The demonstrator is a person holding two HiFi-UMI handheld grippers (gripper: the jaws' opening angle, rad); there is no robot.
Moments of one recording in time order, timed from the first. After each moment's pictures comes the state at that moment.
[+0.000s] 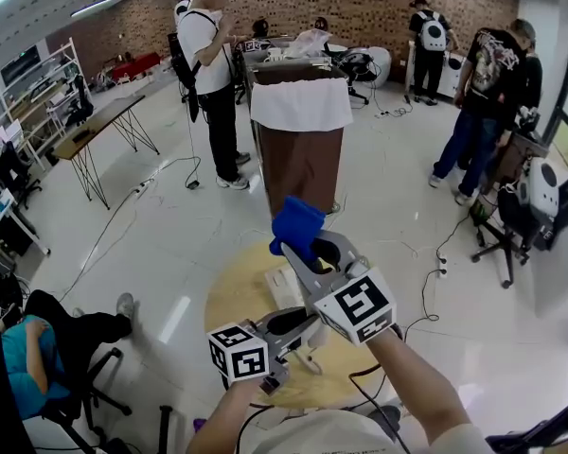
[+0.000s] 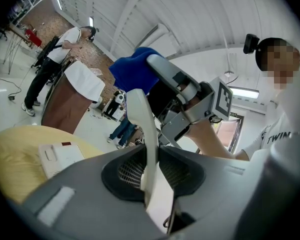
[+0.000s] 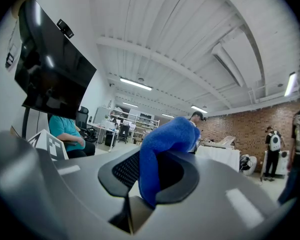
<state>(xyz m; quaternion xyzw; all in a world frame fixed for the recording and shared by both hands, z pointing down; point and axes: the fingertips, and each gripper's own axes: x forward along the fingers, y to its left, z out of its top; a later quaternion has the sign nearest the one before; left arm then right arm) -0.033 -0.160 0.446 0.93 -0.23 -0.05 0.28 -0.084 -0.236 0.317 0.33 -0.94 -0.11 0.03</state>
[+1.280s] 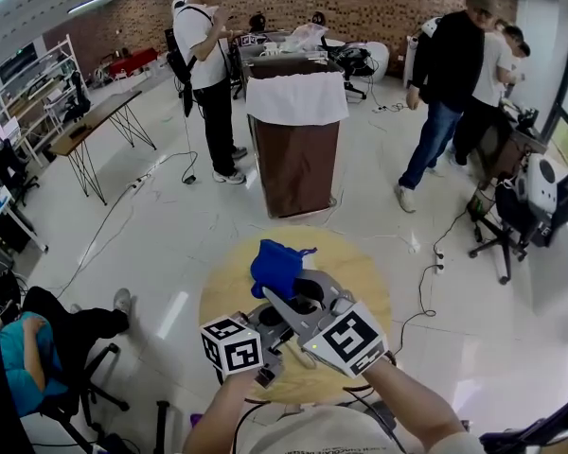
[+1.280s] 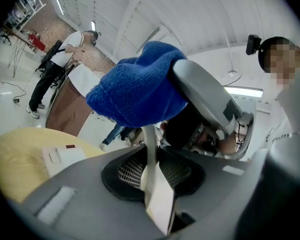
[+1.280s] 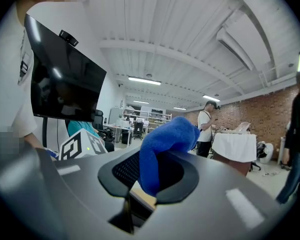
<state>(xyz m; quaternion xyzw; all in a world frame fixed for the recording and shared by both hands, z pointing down) -0.035 -0.170 0.446 0.92 -0.26 -0.05 0.28 -0.102 -0.167 0.355 0.26 -0.96 -0.06 0.05</state>
